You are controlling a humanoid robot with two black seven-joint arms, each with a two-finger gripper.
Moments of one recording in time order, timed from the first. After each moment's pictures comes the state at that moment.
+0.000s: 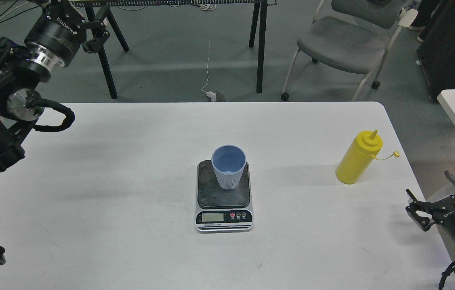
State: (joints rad) left arm -1.01 0.45 -0.51 -0.58 0.02 -0.49 -0.49; right arm 0.02 -0.73 0.79 1.08 0.58 0.49 0.20
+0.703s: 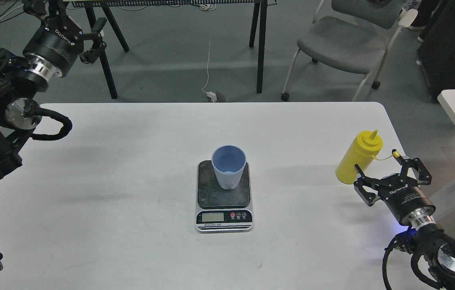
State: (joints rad) left arm -0.98 0.46 -0.51 -0.58 0.03 -0.49 -0.49; right arm 0.15 -0.55 0.79 1.11 0.56 0.49 0.22
